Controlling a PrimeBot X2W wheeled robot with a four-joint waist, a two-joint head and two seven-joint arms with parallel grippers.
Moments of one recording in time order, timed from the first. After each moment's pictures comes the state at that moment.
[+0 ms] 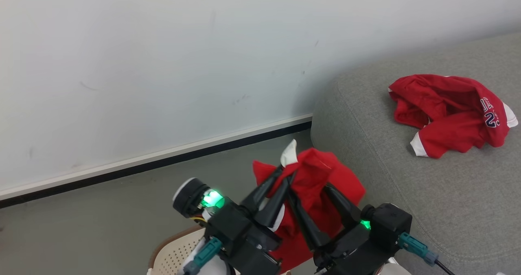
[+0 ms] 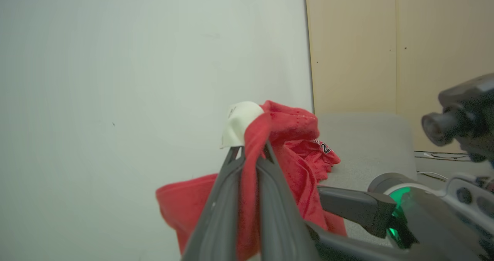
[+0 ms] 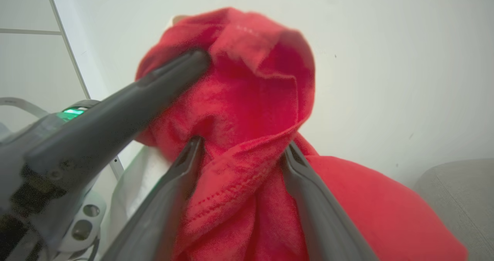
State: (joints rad) left arm -0.44 0.05 -0.61 0.02 -0.12 0.01 -0.26; right arm -0.25 -0.23 0.70 0.05 0.43 0.13 -0.26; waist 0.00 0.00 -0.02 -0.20
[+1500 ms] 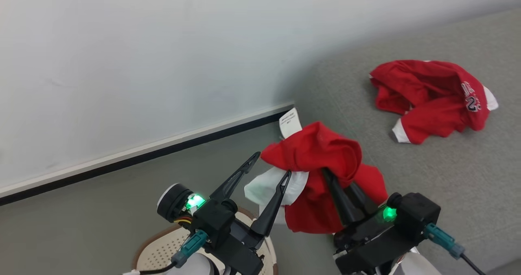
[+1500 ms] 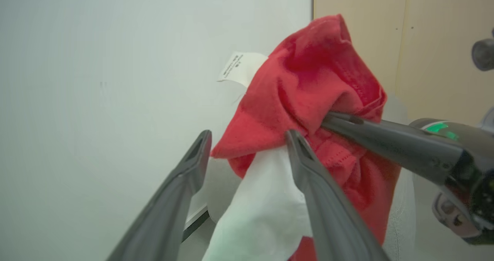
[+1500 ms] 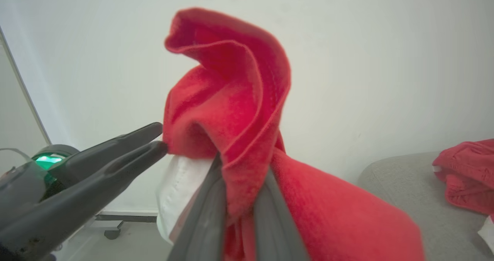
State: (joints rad) left arm -0.45 0.12 -0.63 0.07 -0.20 0.06 -0.24; right arm -0.24 -0.24 0.60 0.02 0.40 0.13 -0.26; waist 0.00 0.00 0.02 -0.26
